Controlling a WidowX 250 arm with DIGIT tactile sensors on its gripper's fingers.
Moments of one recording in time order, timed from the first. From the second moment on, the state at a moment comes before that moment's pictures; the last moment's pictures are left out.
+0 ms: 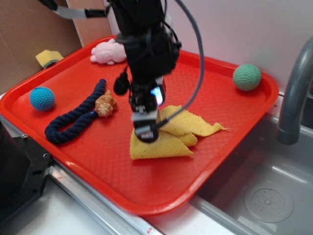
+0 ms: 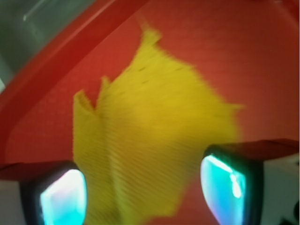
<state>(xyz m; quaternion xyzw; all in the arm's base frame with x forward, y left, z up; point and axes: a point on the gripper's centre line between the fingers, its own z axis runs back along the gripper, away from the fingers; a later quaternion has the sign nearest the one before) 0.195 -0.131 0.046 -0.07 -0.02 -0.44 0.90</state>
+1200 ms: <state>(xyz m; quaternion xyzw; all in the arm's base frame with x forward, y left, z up) 0.199 -0.104 0.028 -0.04 0.00 -0.39 0.92</state>
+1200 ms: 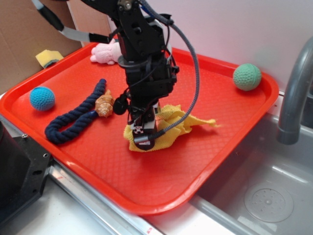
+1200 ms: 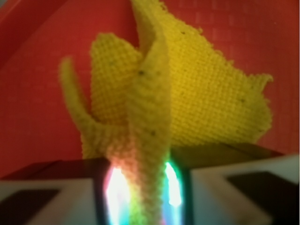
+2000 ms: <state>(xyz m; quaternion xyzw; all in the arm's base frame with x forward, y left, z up) 0.168 -0.048 0.157 0.00 -0.06 -0.17 0.98</state>
